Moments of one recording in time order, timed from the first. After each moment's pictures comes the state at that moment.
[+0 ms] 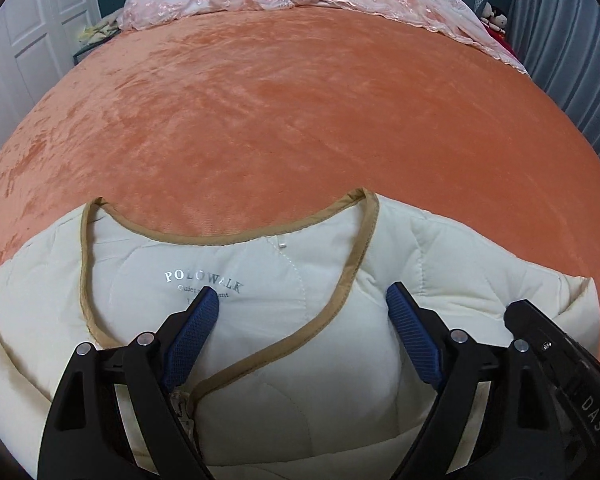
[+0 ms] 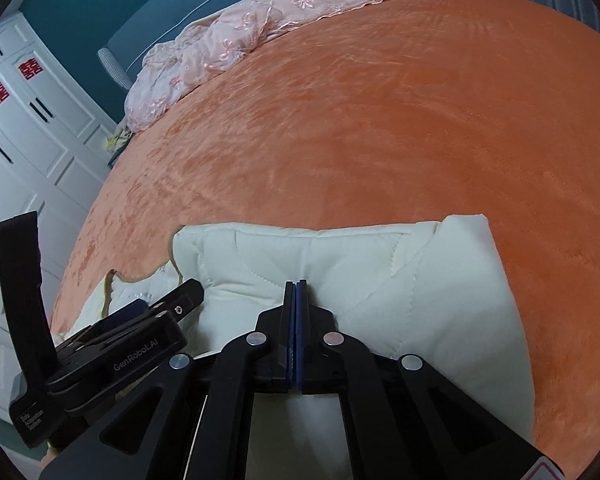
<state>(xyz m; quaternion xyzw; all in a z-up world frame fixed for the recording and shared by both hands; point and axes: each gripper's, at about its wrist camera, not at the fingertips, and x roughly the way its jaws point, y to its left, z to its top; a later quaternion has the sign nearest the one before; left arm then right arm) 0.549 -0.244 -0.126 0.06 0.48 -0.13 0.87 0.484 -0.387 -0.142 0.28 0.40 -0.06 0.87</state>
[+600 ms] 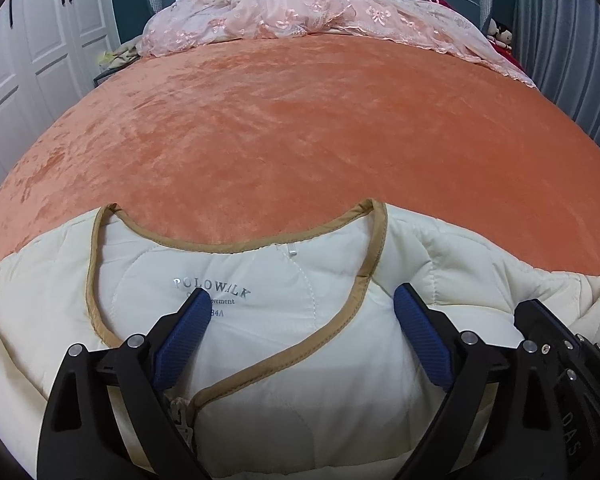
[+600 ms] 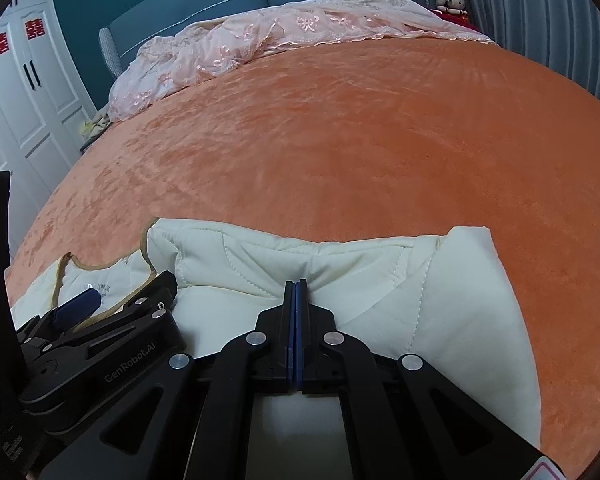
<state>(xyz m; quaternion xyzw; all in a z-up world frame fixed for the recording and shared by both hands) 0.549 -0.241 -0.137 0.07 0.43 -0.11 0.90 0.490 -0.366 -0.150 0.19 0.38 -0.12 0.90</state>
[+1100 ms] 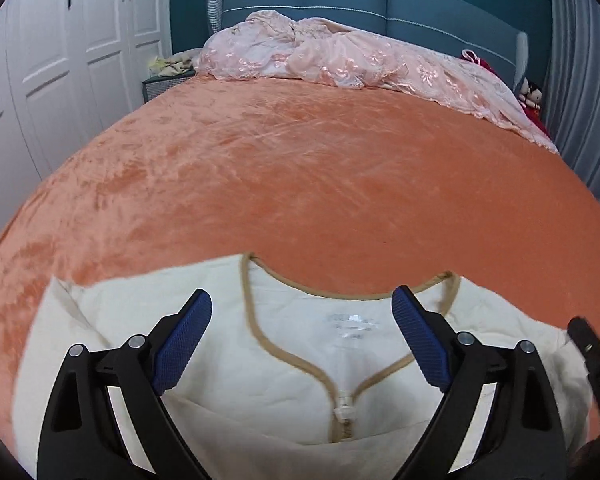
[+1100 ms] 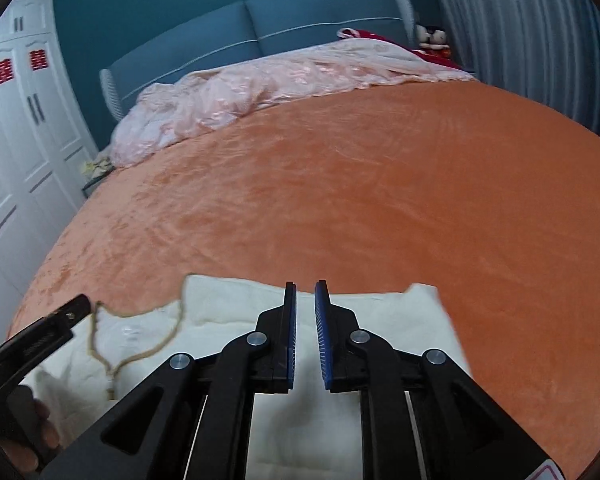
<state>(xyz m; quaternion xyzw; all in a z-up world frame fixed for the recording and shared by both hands) 0.547 -0.151 -0.061 0.03 0.39 -0.07 0.92 0.465 -0.352 -0.081 0.18 0.31 -0.12 0.92</state>
